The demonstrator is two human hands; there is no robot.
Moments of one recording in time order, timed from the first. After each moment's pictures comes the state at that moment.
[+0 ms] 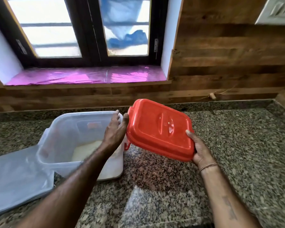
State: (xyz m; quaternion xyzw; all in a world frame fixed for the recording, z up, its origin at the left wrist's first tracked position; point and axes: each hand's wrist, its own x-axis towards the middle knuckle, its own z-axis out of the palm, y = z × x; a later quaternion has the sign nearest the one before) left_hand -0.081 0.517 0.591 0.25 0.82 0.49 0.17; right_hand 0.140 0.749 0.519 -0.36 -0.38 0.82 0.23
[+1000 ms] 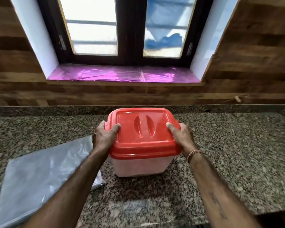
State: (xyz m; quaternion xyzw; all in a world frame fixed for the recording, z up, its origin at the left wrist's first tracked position) left_hand -0.210 0.312 0.586 0.09 0.82 0.55 0.16; right_hand -0.046 0.529 0.581 -0.46 -0.70 0.51 0.19
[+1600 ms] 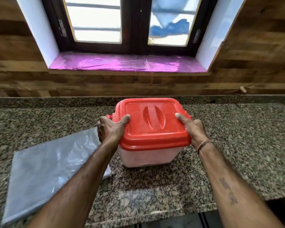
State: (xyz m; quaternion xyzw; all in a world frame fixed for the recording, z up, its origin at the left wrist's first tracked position) left_hand -0.210 0.304 0.584 0.04 0.83 0.53 0.15; right_hand -0.047 0.530 0.565 -0.54 -0.60 0.54 0.21
